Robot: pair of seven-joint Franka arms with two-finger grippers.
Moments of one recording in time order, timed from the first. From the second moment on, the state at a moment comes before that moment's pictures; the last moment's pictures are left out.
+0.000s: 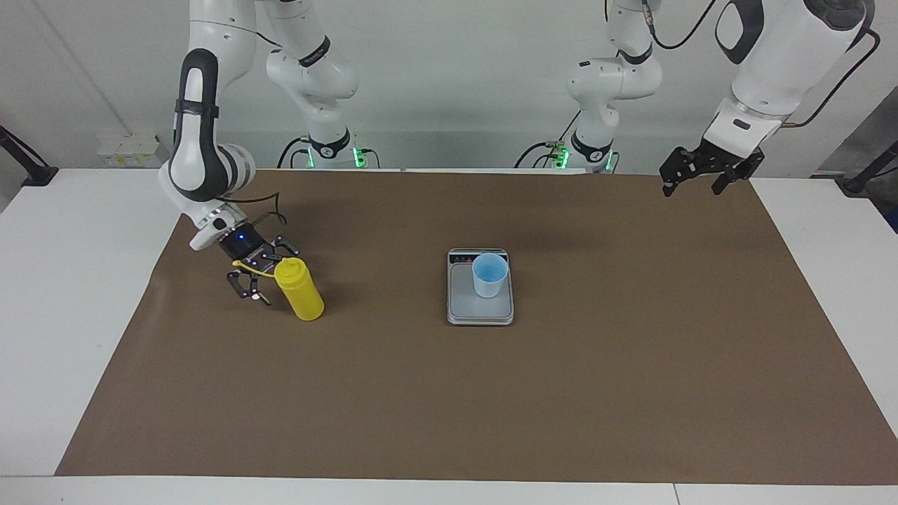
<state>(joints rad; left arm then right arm) 0.02 -0.09 -0.11 -1.72 -0.01 1.57 -0.07 -0.32 0.11 0.08 -2.36 1.40 2.34 -2.29</state>
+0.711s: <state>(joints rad) 0.02 -0.09 -0.11 -1.72 -0.01 1.57 -0.07 -0.44 0.00 0.07 -2.31 0.89 2.33 -2.03</state>
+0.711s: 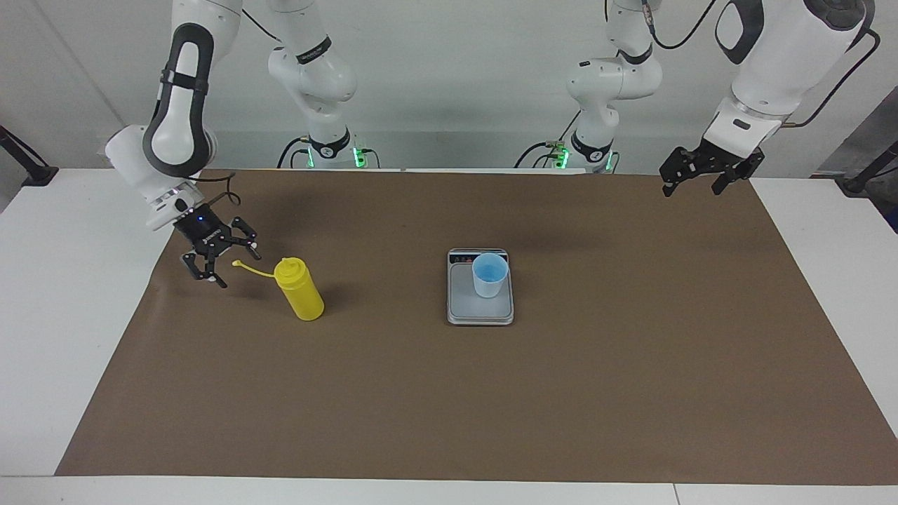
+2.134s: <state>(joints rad) 0.02 -0.09 -0.11 -1.72 -0.01 1.57 -0.07 -0.13 -0.14 0.09 -1.89 0.05 1.93 -0.19</state>
